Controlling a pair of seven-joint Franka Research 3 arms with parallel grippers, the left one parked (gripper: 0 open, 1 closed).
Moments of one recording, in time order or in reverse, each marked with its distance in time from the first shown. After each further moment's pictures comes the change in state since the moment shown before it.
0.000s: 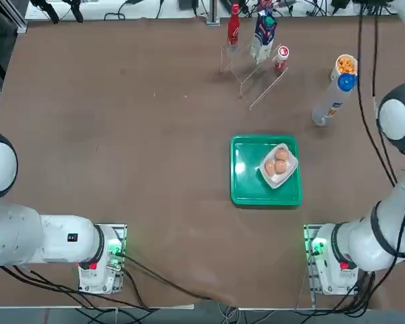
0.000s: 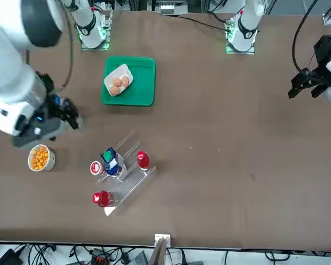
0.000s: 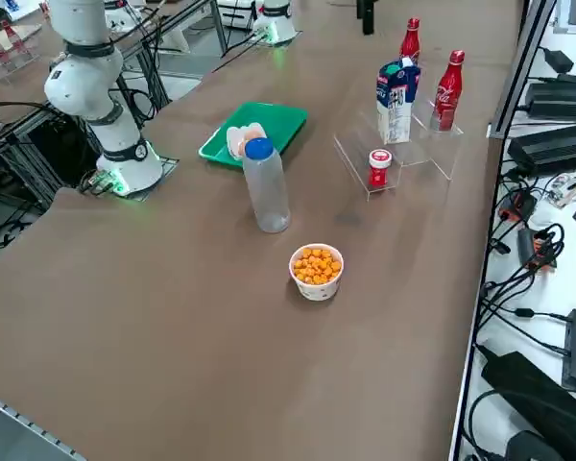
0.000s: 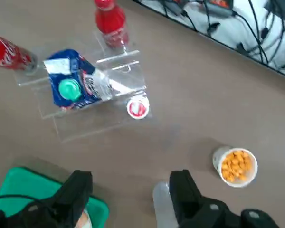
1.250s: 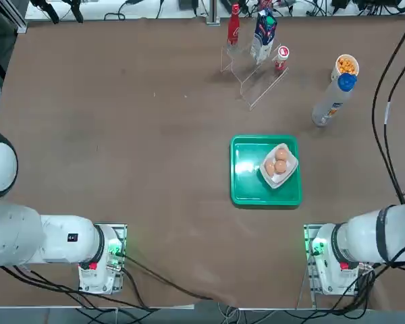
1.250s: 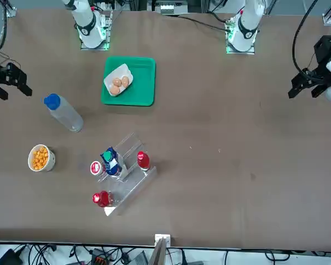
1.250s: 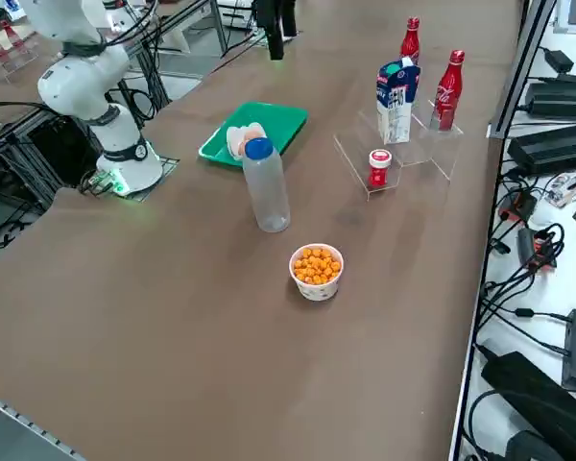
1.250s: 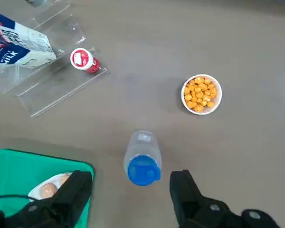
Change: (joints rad) arm -0.249 -0.336 -0.005 -0.394 0.028 0.015 0.003
